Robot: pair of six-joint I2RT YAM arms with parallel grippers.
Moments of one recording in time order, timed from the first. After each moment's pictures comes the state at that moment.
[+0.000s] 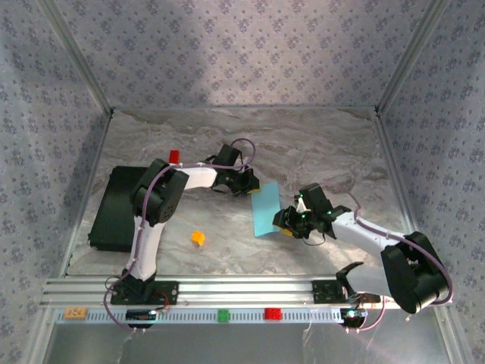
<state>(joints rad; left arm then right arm) -0.60 2.15 1.31 -0.07 0.66 -0.81 0.49 1.23 0.48 -0.25 -0.49 0.92</state>
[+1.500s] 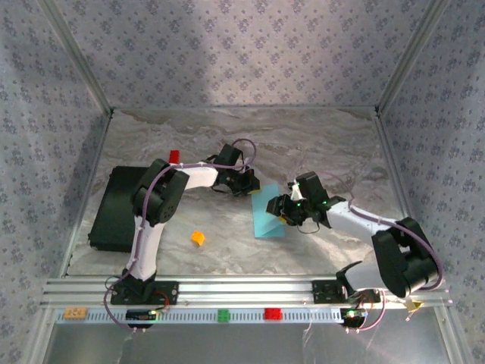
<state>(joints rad) -0.61 2.16 1.33 -0.11 0.66 -0.81 0.46 1.36 0.58 -0.14 -0.55 0.86</state>
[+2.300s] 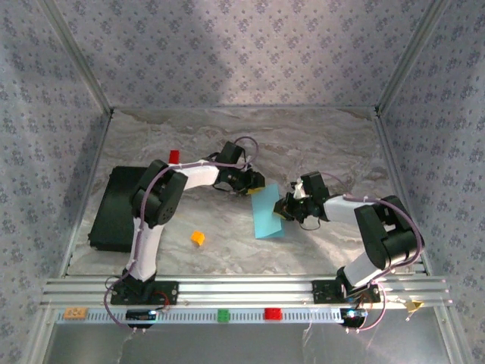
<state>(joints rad) -0.62 2.12 1.36 -0.18 0.65 -0.79 0.35 1.55 0.56 0.03 -0.64 0.83</state>
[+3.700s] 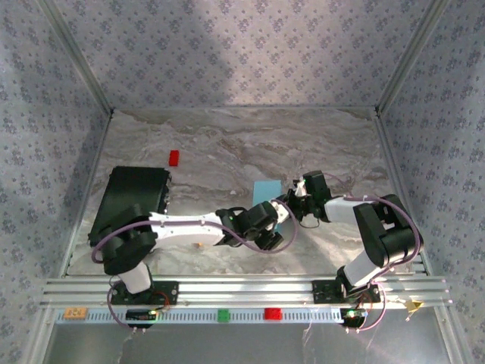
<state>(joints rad) -1.22 1.69 1.02 -0.23 -0.15 -0.21 0.33 1.57 0.55 0.15 -0.67 0.93</state>
